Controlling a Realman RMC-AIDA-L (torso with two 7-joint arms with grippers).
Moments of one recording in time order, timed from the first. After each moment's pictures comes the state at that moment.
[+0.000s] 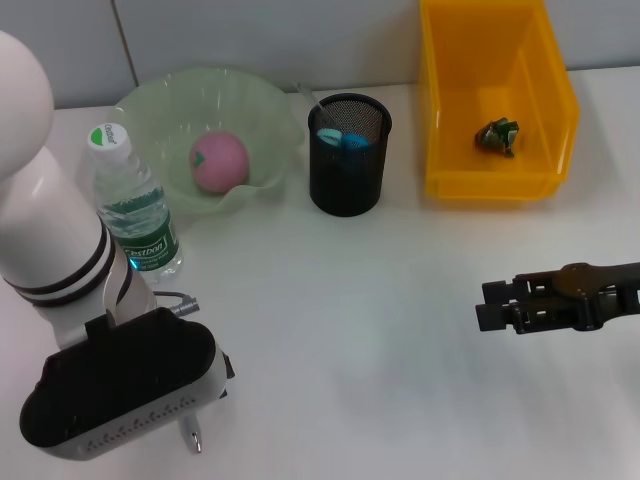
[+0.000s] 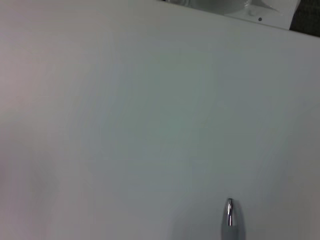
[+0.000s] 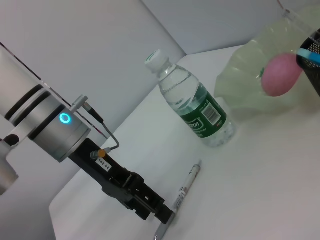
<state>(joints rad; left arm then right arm) -0.67 -2.08 1.73 1.33 2.59 1.68 -0.87 0.50 1.97 -0.56 -0.67 -2.20 -1.84 1.79</state>
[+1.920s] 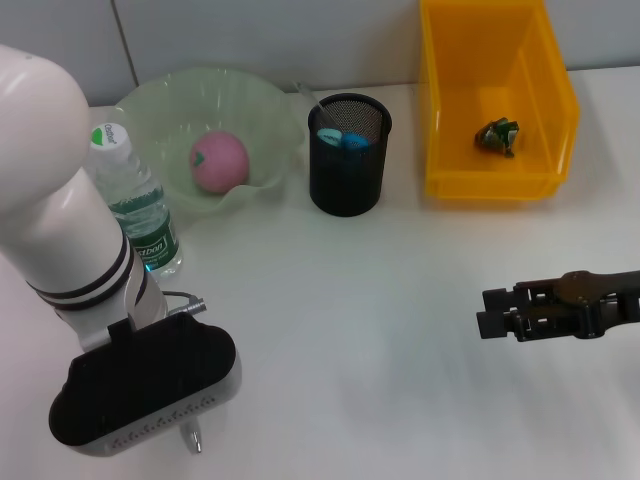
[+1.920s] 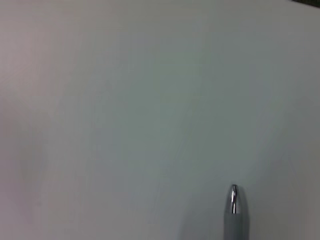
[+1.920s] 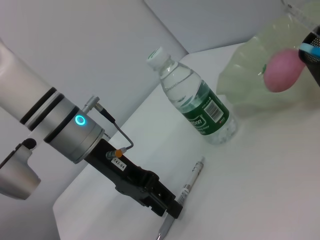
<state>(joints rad) -0.69 -2.08 1.79 1.27 2.62 1.61 -0.92 0.49 1.97 -0.56 -0.67 -2.20 -1.84 1.79</state>
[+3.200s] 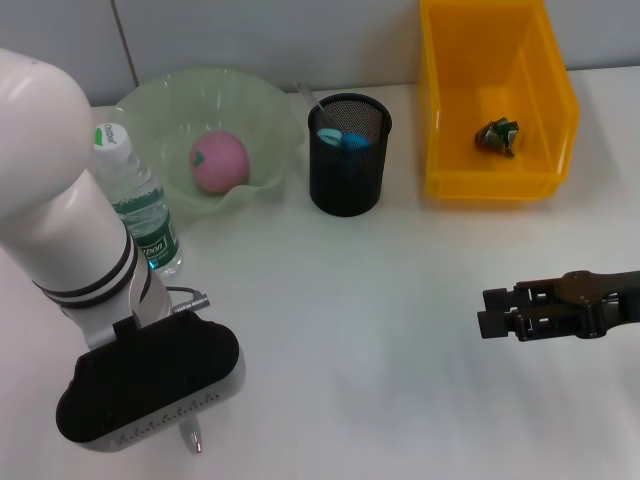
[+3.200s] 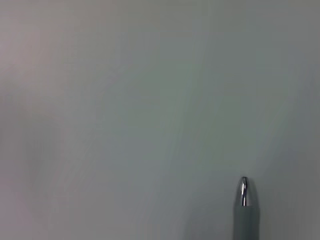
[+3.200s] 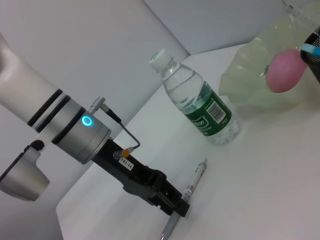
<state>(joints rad) -0.69 -2.08 1.80 1.25 2.62 1.57 -0.92 0.49 1.97 -0.55 -0.67 -2.20 -1.85 1.79</state>
